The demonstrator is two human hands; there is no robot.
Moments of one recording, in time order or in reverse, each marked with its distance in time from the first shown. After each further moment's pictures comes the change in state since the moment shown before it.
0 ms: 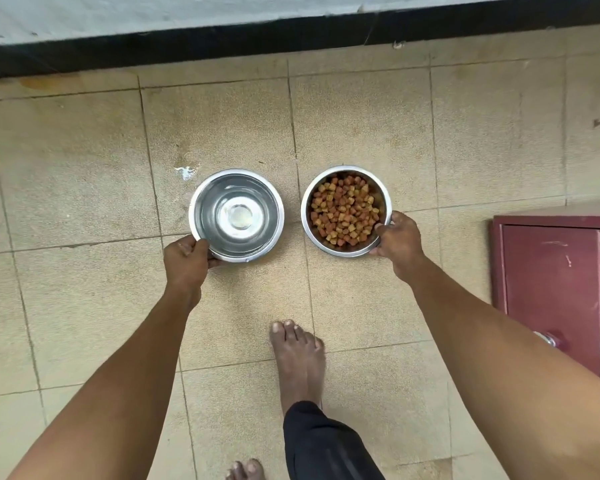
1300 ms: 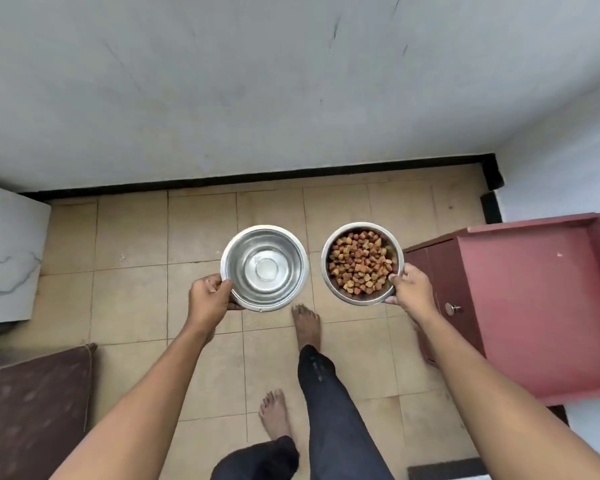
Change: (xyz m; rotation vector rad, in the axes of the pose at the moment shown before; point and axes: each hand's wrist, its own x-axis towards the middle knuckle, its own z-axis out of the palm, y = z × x) left_hand -0.427 0.218 -0.231 0.057 -0.159 0.202; right_hand -0.459 -0.118 -0.200 -0.002 0.031 -0.199
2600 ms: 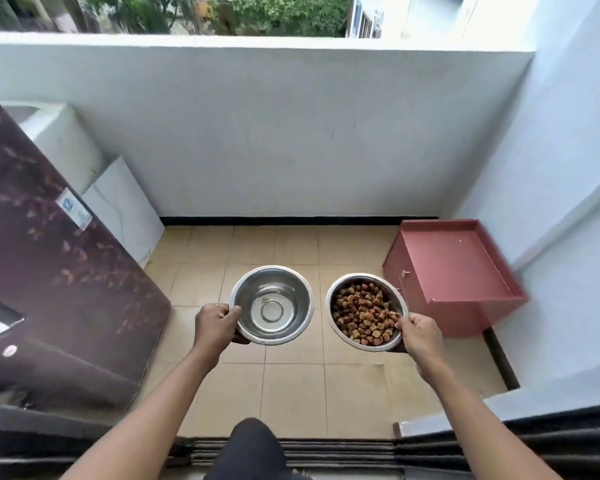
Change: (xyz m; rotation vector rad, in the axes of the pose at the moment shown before) left_hand -0.645 -0.221 -0.157 -0.002 0.169 0.277; right_hand -0.551 0.312 -0.211 -0.095 0.094 -0.344
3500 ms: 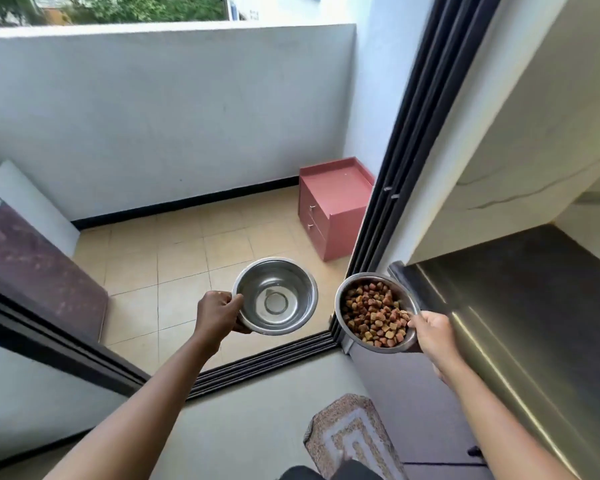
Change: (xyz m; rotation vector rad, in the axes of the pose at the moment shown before) left_hand -0.336 -0.101 0.018 0.136 -0.322 0.161; right_hand -0.411 0.222 -0.190 0.140 0.274 0.183
